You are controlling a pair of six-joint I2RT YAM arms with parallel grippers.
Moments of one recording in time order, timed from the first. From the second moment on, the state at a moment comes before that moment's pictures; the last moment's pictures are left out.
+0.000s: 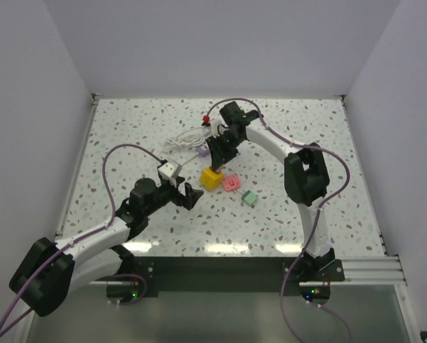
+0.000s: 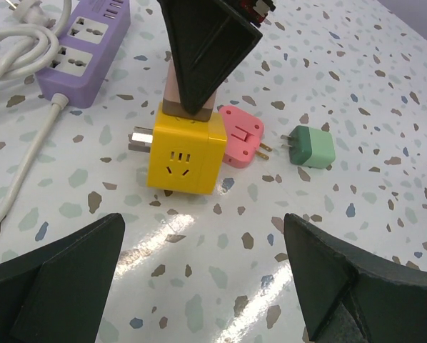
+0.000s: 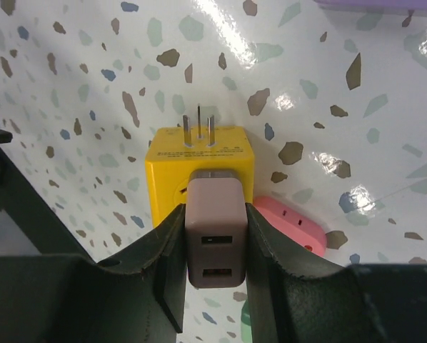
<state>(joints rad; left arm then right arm) -0.58 1.02 0.29 0.49 0.18 -0.21 0.56 2.18 1.85 -0.91 -0.44 -0.07</state>
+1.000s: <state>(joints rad) -0.58 1.01 0.28 0.49 0.19 -0.21 0.50 2.18 1.63 -0.59 -0.51 0.02</state>
